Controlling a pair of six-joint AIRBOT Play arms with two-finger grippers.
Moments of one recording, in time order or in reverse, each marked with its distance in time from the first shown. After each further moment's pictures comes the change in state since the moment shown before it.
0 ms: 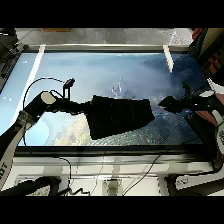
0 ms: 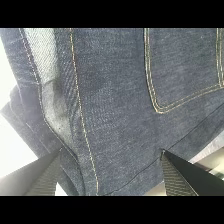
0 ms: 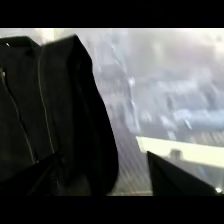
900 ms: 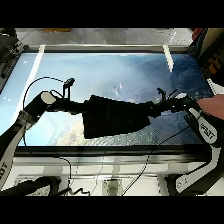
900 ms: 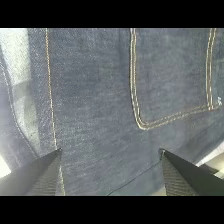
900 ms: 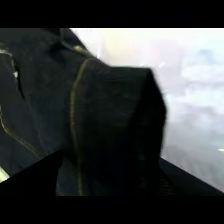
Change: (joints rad) left arm 0.001 -0.001 0.001 0.002 0.023 0.012; right arm 0.219 -0.194 0.008 0.055 0.038 0.014
